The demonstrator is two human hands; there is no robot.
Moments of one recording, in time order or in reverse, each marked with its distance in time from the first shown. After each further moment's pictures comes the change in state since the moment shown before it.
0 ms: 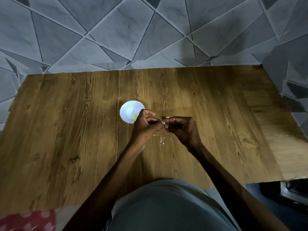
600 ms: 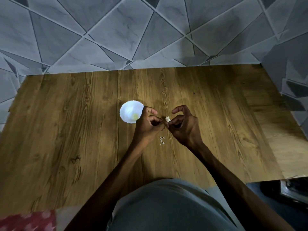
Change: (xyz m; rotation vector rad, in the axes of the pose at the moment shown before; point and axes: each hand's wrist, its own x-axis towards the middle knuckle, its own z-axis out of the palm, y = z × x) left_hand 0.000 -0.002 0.007 0.071 -0.006 0.144; right_hand 0.001 -0.018 -0.001 -0.336 0.102 -0.059
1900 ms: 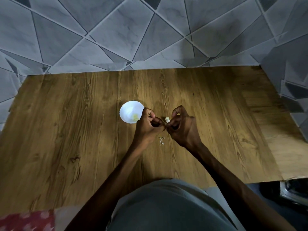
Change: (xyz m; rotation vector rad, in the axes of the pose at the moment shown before) left_hand -0.001 -0.005 0.001 0.079 0.010 0.029; right_hand -0.001 0.000 0.001 -0.068 -0.032 -0.078
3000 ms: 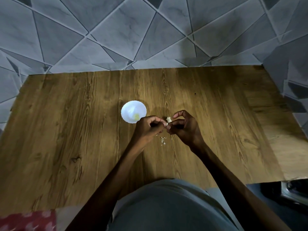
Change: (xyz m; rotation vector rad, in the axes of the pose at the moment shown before) left_hand -0.002 -0.001 -0.012 -0.047 -0.120 -0.019; right_hand -0.001 0.002 -0.001 0.358 -0.071 0.317
